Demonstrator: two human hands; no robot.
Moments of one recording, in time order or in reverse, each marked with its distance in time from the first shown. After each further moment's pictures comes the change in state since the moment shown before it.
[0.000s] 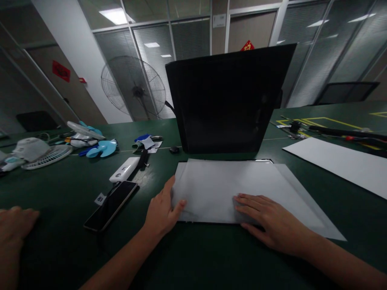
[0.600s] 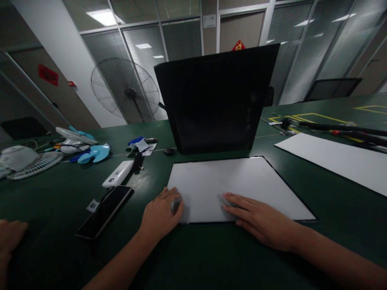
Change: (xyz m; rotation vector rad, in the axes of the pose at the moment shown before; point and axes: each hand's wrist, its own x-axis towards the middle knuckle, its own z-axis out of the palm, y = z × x) left_hand 0.006 0.022 -0.002 0.281 -0.150 0.059; right_hand -0.001 0.001 0.002 0.086 -0.103 -0.039
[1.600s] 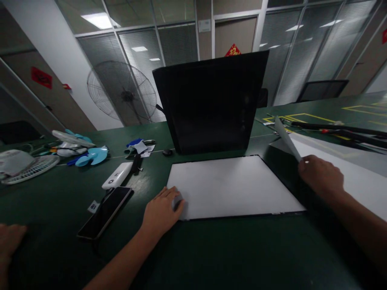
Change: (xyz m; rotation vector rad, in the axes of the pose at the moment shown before) left_hand -0.002 0.002 0.001 -0.029 0.046 0.009; right_hand -0.080 0.148 -0.056 -0.308 0.542 1.264
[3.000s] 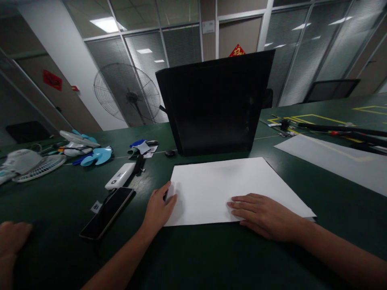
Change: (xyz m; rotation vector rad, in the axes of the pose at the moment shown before) left_hand 0.014 -0.026 0.013 -0.317 0.117 -0.257; right_hand -0.125 -0.106 -0.016 0.351 -0.388 -1.460
